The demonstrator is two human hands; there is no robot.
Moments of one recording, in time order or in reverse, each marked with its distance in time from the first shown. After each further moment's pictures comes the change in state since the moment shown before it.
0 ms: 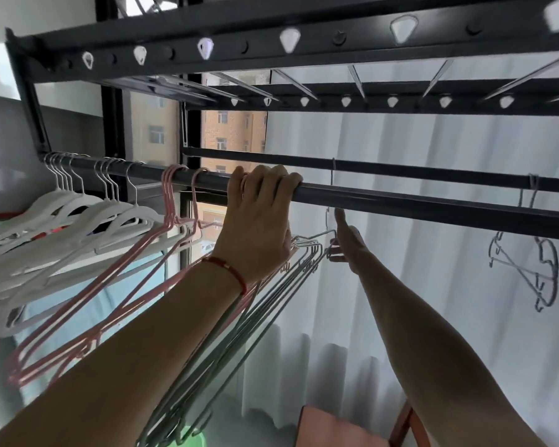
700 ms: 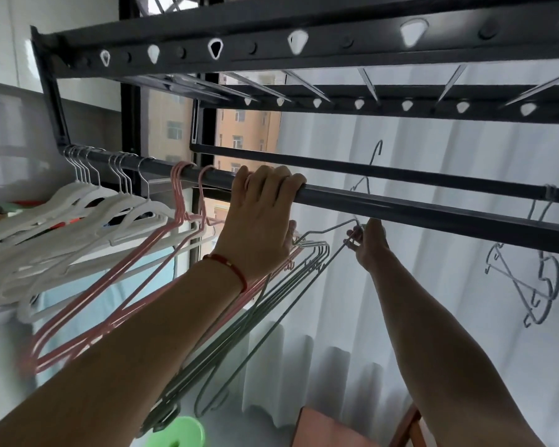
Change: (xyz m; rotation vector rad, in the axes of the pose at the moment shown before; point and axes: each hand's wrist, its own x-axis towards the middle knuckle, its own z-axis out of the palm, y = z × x) left_hand 0.003 0.003 0.000 0.016 -0.020 -0.027; right_hand 0.015 -0.017 -0.021 0.543 0.148 0.081
